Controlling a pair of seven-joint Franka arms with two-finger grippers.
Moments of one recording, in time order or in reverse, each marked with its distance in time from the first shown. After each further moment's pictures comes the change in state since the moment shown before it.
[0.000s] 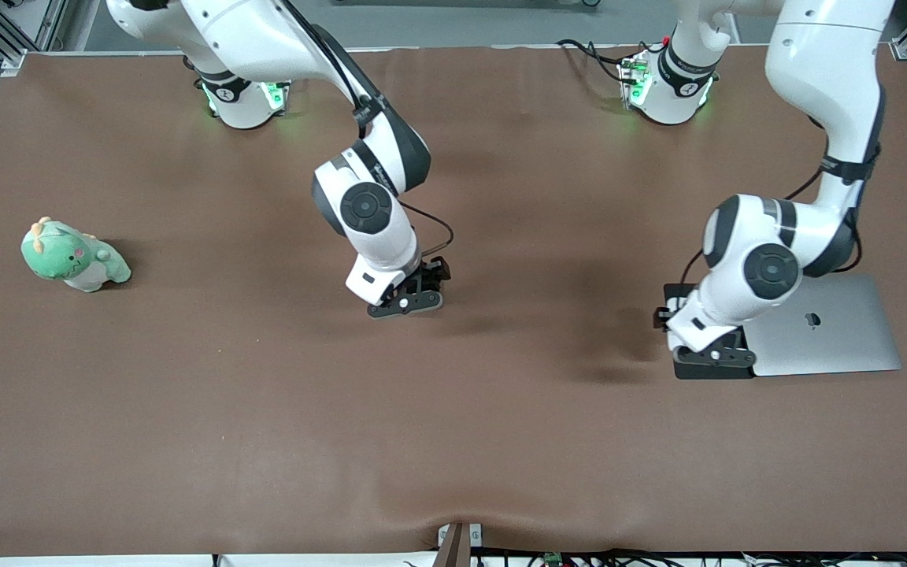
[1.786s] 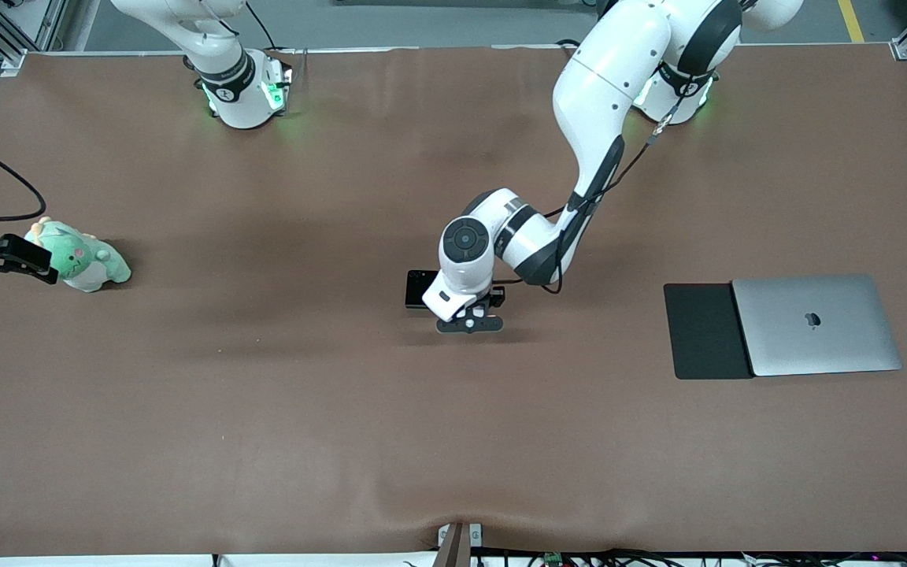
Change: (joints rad) left arm -0.601 0.439 -0.012 0.533 -0.063 -0.070 -0.699; right arm -0.769 -0.470 -0.026 0.097 -0.146 -0.552 -0.608
